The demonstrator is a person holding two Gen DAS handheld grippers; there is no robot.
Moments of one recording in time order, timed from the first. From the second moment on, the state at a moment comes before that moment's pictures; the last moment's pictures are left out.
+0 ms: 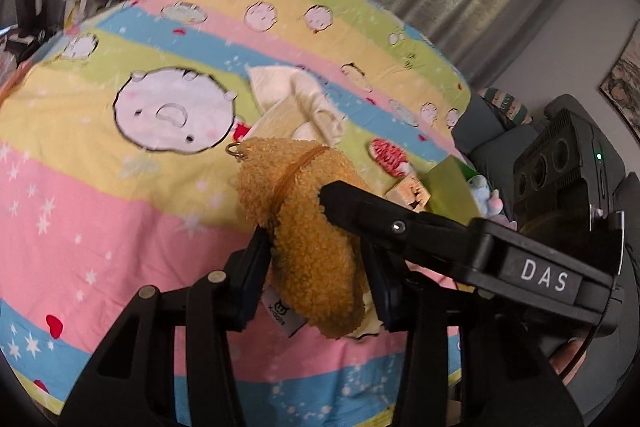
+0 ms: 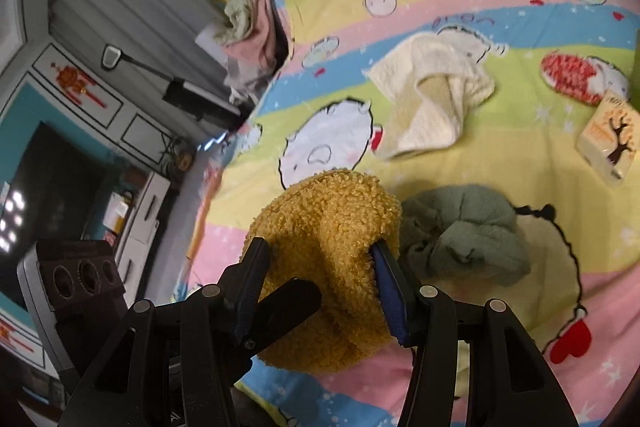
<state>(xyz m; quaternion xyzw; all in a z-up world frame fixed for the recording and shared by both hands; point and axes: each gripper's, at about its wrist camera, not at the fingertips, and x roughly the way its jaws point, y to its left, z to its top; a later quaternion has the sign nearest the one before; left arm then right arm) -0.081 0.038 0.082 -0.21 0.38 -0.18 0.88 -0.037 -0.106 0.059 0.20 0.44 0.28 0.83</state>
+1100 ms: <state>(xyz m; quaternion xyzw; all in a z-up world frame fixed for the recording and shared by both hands) 0.002 -0.249 0.161 -0.03 0.32 -0.39 0.86 -0.056 -0.393 0.129 0.37 0.23 0.08 0.90</state>
